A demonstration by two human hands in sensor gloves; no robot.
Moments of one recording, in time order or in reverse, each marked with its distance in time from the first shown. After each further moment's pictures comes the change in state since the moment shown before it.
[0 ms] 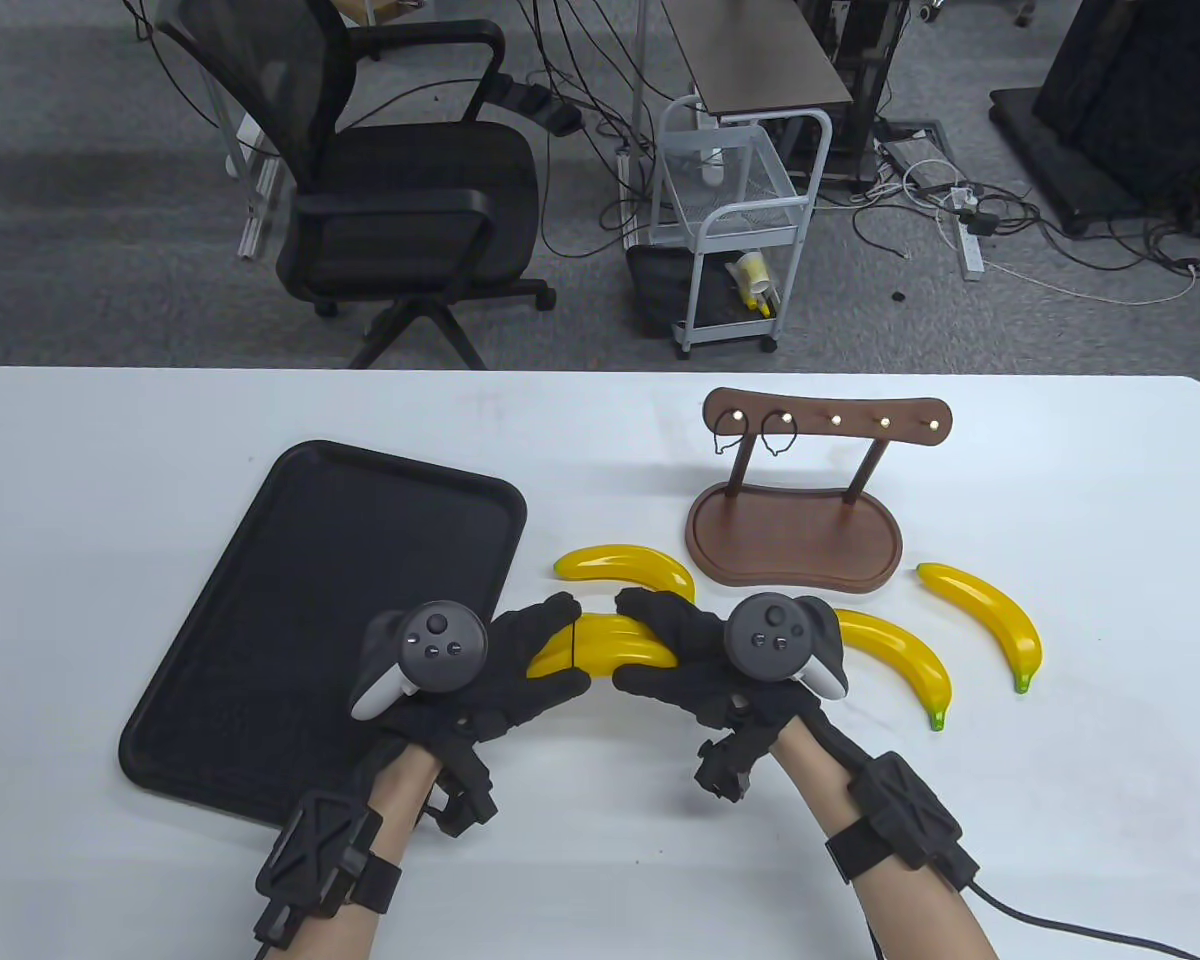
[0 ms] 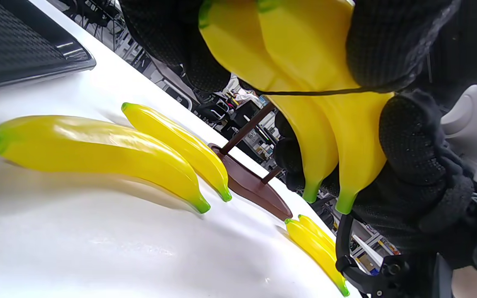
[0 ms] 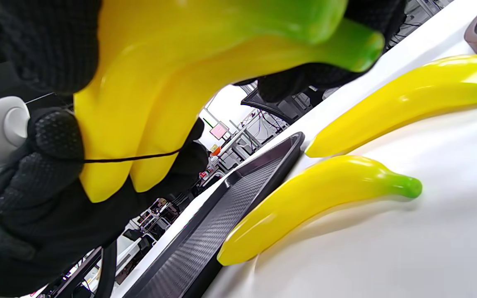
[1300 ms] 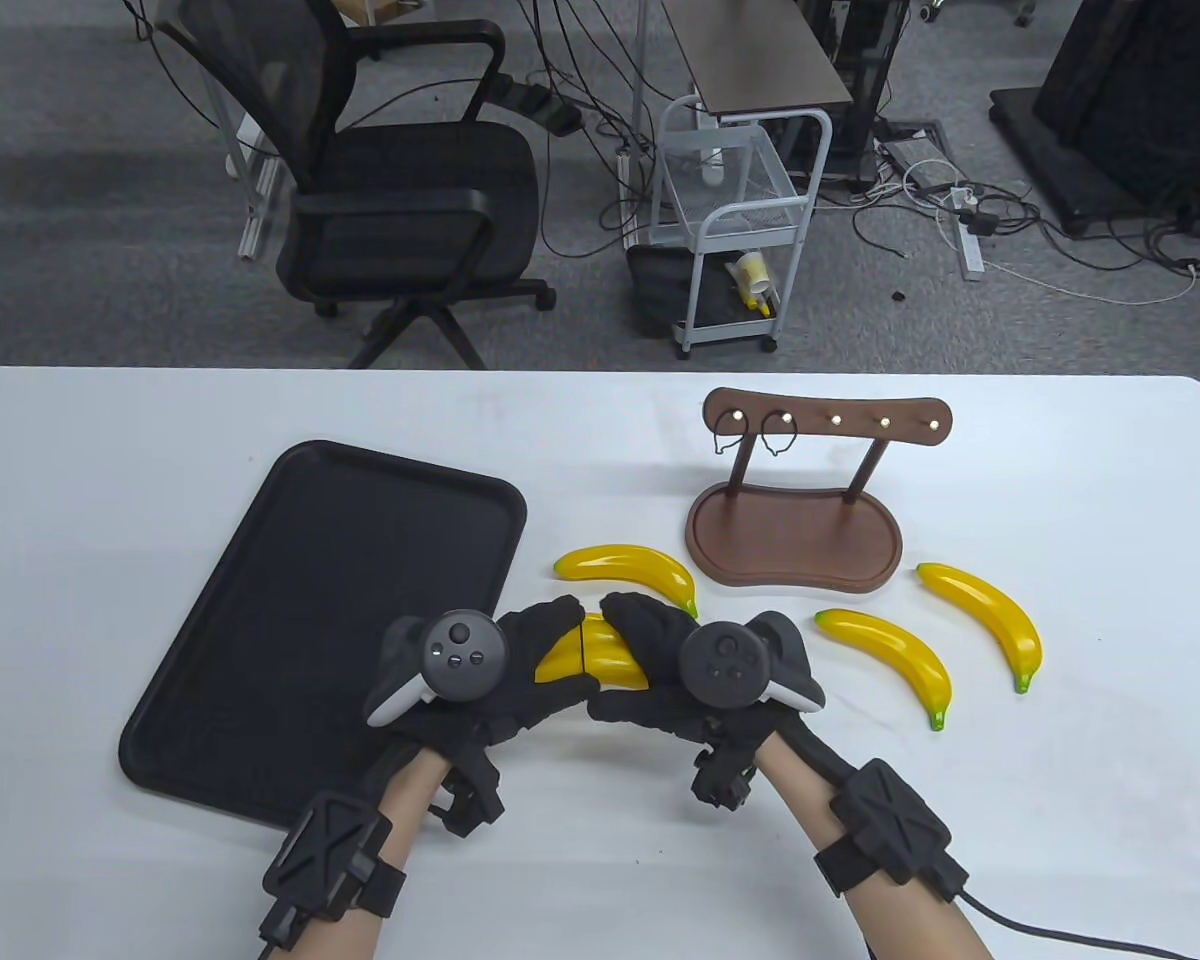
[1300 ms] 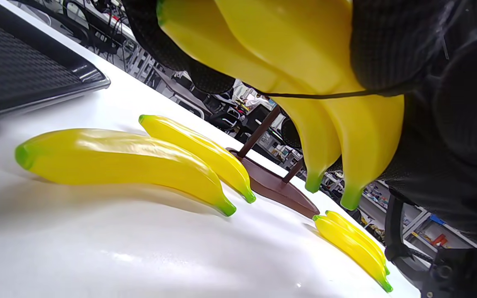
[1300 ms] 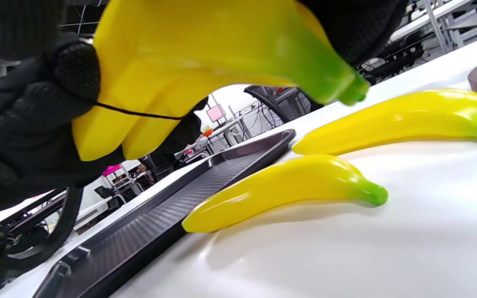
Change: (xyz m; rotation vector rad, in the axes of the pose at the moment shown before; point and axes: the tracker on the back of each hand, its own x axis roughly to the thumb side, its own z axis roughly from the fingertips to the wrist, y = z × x) left_hand 0.008 -0.007 -0.003 0.033 0.054 -0.133; right_hand 0.023 0.016 0.000 0.046 -0.024 0.261
